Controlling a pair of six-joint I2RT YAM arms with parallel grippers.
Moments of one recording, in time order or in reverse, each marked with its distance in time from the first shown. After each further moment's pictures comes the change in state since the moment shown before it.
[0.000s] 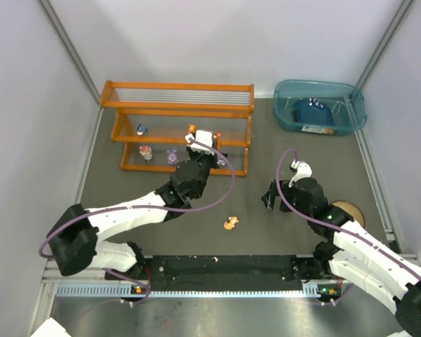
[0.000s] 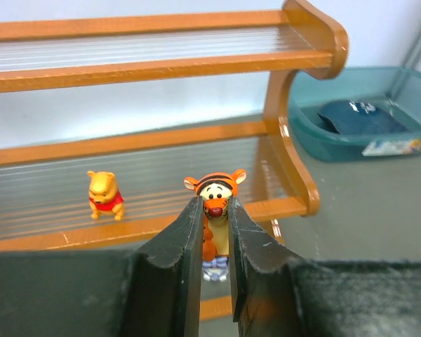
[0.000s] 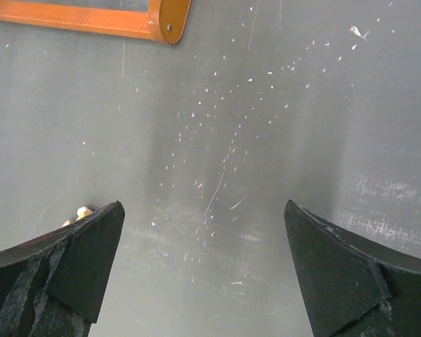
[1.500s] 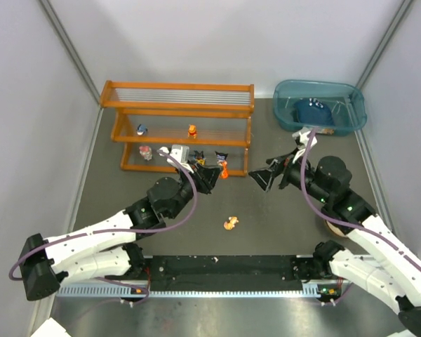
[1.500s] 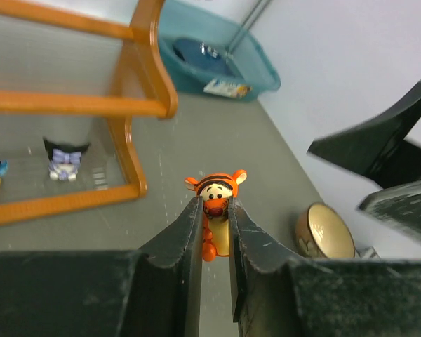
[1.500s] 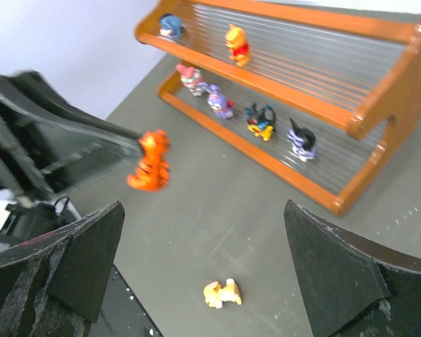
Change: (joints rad) left arm -0.077 -0.343 -0.126 -0.272 0.216 -0.552; right arm 0.027 -0.029 0.351 0.087 -0.293 -0.090
